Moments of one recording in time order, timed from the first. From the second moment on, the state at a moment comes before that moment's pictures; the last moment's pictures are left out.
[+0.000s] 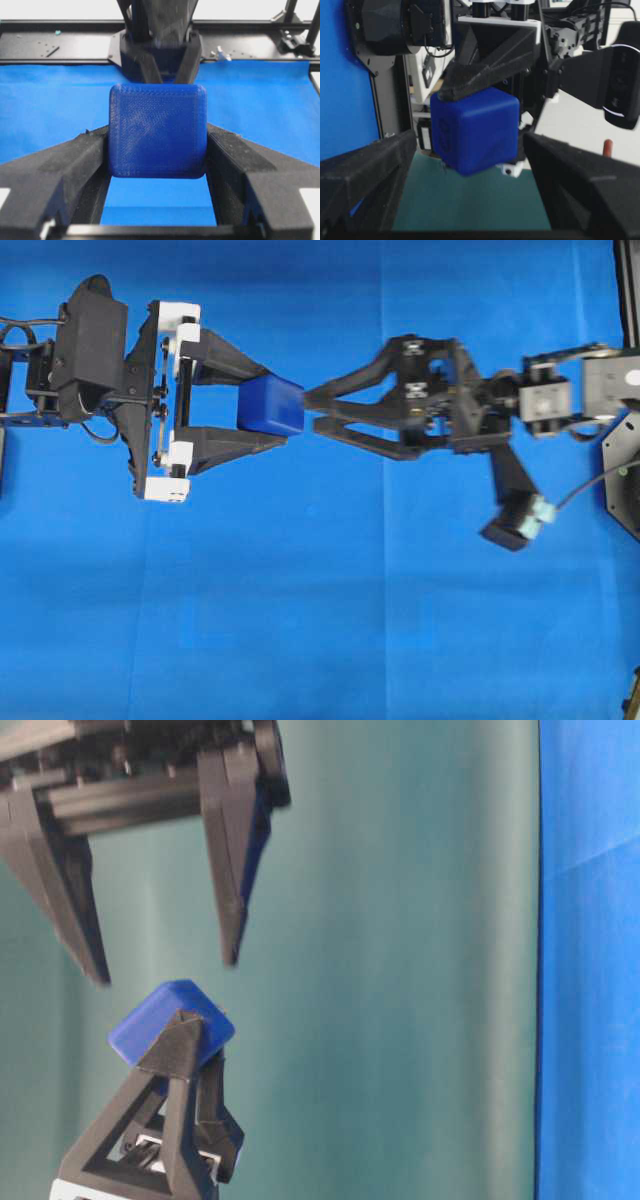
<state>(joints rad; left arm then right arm) -0.01 -0.35 0.72 0.02 -0.26 -0.01 -0.04 -0.27 0.62 -0.54 -0.32 -0.87</state>
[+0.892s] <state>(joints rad) -0.01 -0.36 0.72 0.02 -0.24 -0.01 -0.04 -0.16 0.51 -0.54 -0.30 -0.87</state>
